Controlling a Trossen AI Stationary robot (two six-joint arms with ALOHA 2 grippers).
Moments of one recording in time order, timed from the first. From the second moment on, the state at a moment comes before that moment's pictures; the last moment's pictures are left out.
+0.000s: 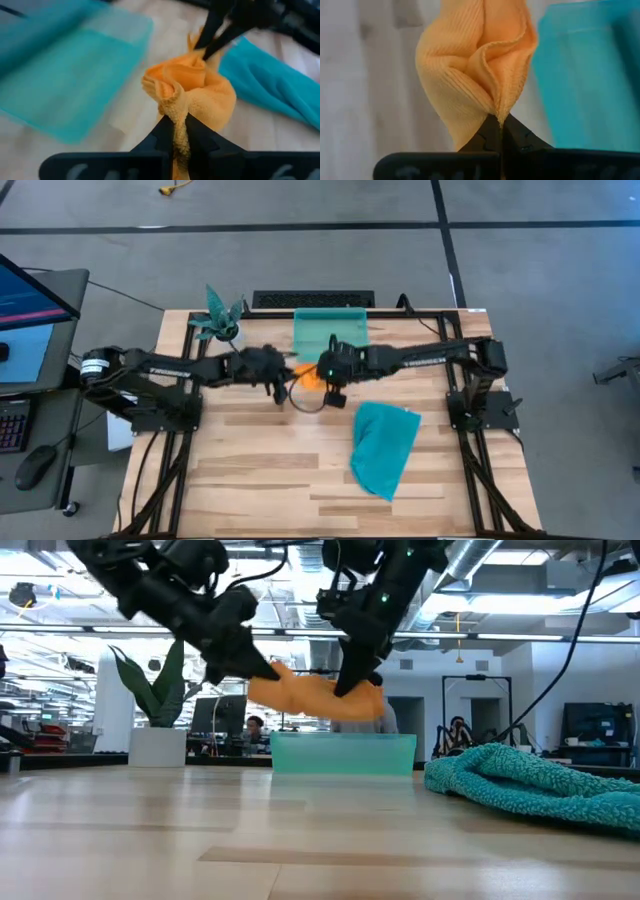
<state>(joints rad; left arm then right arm) 0.21 1.30 0.61 0.19 -0.06 -0.21 -0.07 1.83 1.40 -0.63 0.21 -0.01</state>
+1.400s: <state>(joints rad) 0.62 1.81 1.08 0.08 -0.01 0.02 -0.61 1.90 1.40 -0.49 -0.01 -0.35</state>
